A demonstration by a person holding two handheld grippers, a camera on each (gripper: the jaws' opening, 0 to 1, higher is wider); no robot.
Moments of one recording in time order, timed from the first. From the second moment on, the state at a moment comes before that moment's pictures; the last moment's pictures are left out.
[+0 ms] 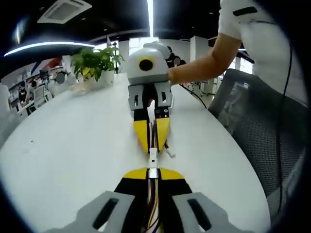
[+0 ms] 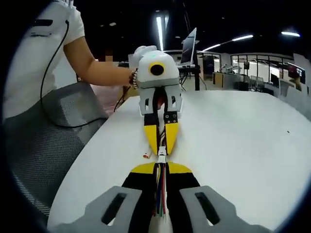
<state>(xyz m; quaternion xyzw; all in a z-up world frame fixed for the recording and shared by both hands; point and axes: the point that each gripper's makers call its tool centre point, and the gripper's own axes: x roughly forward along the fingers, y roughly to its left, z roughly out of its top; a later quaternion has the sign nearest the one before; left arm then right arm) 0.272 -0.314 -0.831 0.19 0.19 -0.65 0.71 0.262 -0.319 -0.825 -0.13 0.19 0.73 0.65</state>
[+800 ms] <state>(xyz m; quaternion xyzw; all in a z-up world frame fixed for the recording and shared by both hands) 0.269 -0.320 -0.830 0.18 0.19 -0.66 0.70 0.263 -0.320 -0.828 -0.16 0.18 0.73 0.64</state>
